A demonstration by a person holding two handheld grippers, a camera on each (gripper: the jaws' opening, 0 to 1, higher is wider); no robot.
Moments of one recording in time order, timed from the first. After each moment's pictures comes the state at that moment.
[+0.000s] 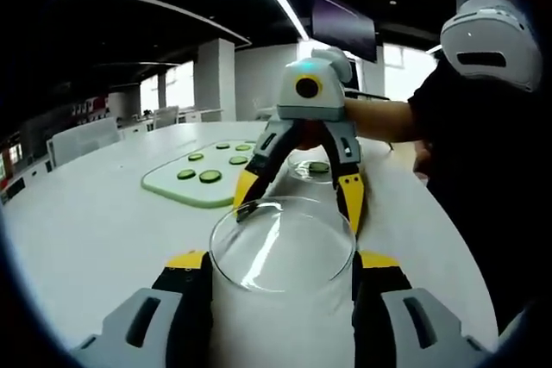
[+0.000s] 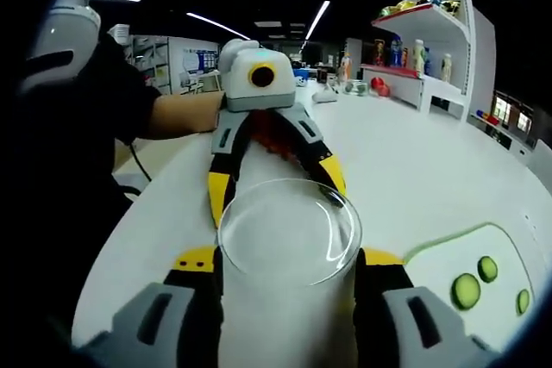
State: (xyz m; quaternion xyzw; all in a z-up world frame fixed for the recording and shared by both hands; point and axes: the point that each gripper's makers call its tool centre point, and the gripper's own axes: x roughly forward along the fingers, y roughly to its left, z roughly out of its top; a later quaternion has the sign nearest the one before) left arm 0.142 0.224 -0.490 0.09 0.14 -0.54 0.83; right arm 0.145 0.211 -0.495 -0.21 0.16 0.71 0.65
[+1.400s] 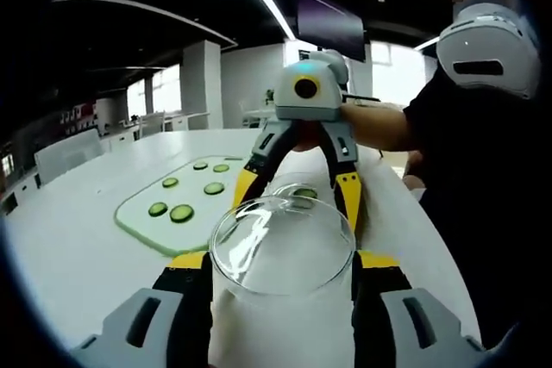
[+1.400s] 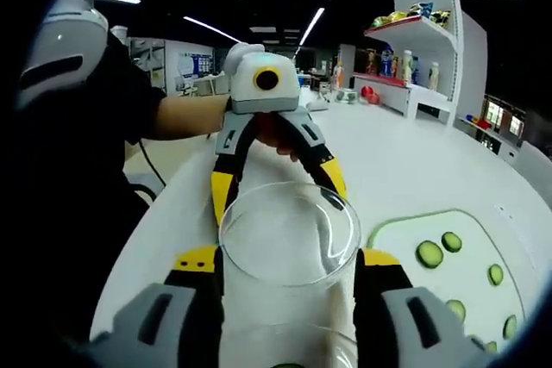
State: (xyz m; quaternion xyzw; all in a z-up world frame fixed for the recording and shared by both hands) left arm 0.143 0.164 -0.465 0.11 0.13 -0.57 0.81; right arm 0.147 0.150 -0.468 -0.20 0.15 0.70 0.67
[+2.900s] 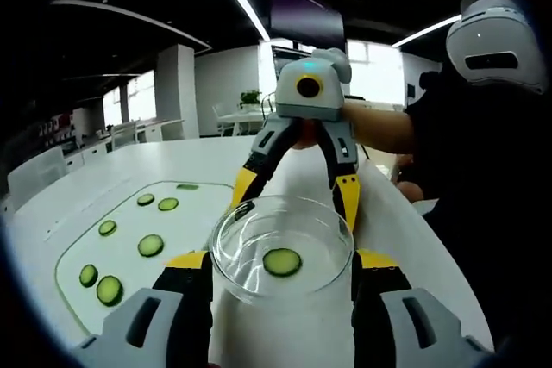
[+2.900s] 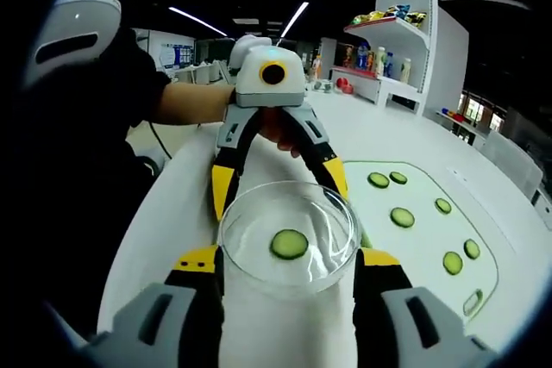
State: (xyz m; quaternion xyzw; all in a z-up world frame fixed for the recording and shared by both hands) left arm 0.149 0.047 -0.466 0.11 0.12 -0.61 0.77; right arm 0.152 0.035 -0.472 -0.23 0.15 0.65 0.71
